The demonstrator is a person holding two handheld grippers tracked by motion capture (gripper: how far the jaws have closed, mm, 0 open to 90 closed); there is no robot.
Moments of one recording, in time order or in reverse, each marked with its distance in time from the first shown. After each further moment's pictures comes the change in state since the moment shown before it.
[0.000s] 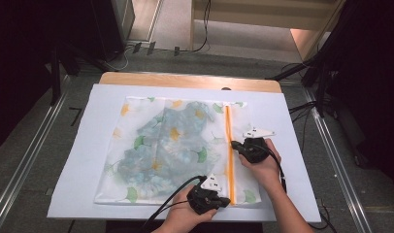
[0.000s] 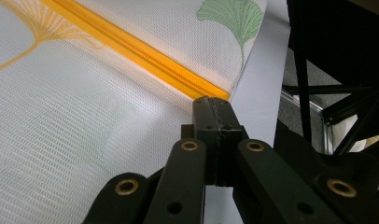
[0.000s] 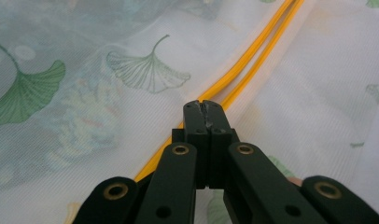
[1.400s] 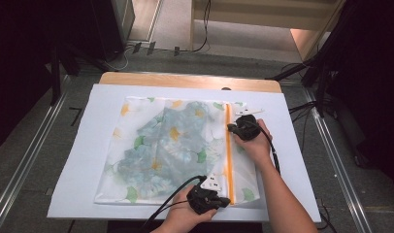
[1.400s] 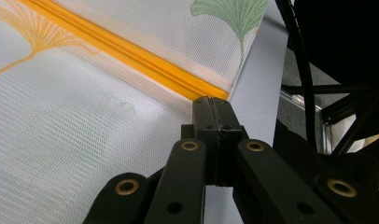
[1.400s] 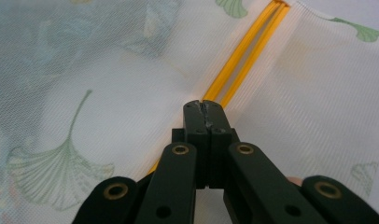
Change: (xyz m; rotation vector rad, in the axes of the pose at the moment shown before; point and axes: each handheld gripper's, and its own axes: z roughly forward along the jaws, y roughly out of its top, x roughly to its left) left arm 0.000 0.000 0.000 0.003 -0.005 0.001; right arm -0.034 0.044 0.055 0.062 -0.040 0.031
